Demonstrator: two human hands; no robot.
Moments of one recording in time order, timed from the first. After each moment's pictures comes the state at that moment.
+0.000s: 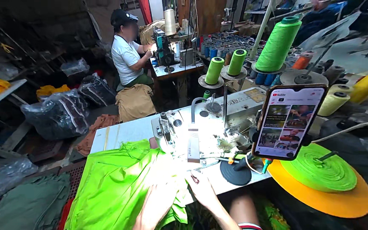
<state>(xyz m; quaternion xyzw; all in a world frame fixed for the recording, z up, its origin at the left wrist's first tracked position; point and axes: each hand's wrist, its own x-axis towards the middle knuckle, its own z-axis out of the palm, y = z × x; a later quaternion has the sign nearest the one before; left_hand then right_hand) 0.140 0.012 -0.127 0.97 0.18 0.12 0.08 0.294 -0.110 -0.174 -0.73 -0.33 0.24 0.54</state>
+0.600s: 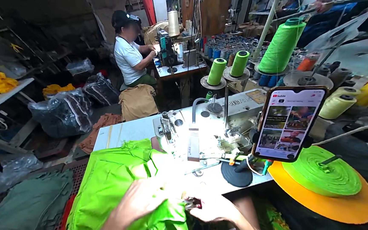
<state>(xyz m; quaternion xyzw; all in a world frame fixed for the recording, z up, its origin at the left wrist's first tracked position) 0.104 0.044 -0.073 0.99 0.08 0.06 0.10 0.314 -0.148 -0.153 -0.54 -0.69 0.26 0.40</state>
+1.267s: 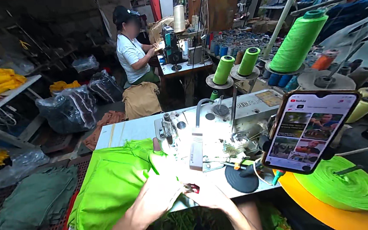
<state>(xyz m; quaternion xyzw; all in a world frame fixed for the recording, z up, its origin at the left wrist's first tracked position) 0.145 0.020 -0.066 0.98 0.00 0.18 -0.04 0.328 -0.112 -0.153 -0.55 -0.64 0.20 0.49</state>
